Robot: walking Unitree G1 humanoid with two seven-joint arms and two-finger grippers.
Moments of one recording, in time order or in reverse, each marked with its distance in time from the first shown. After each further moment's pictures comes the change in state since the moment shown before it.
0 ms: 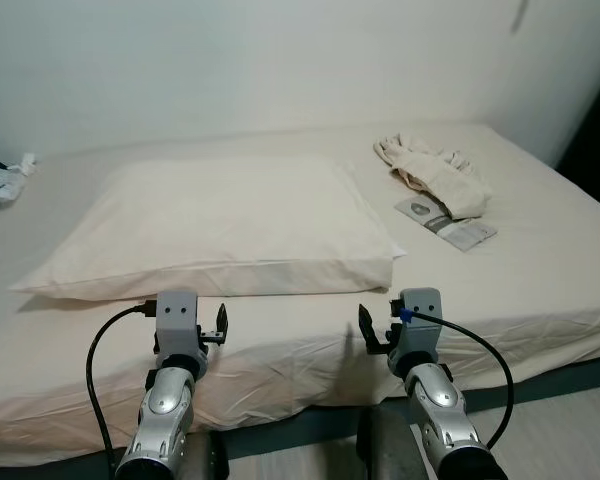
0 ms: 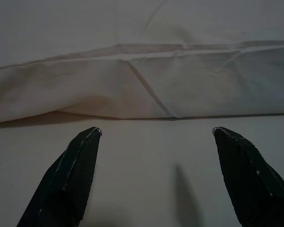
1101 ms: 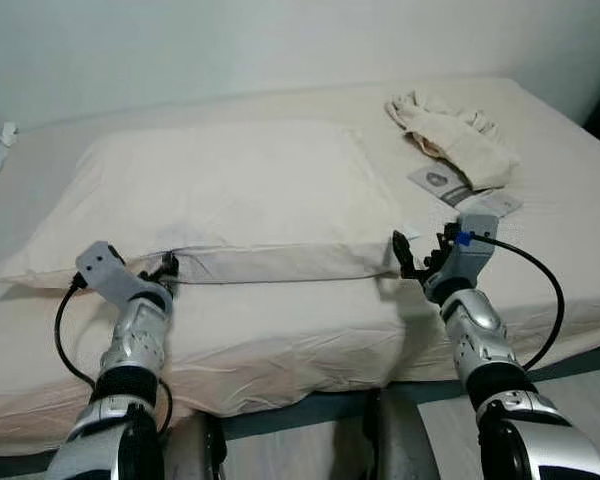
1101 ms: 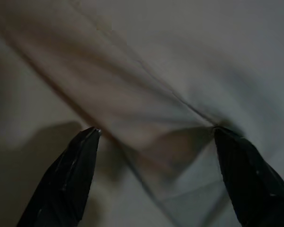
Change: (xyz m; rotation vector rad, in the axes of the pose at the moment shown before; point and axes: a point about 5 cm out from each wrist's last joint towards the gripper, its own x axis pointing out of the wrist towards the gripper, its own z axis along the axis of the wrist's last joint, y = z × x) left arm 0.066 0.052 0.054 -0.959 0.083 0.344; right arm 0.049 -0.048 0.097 0.097 -0.192 0.004
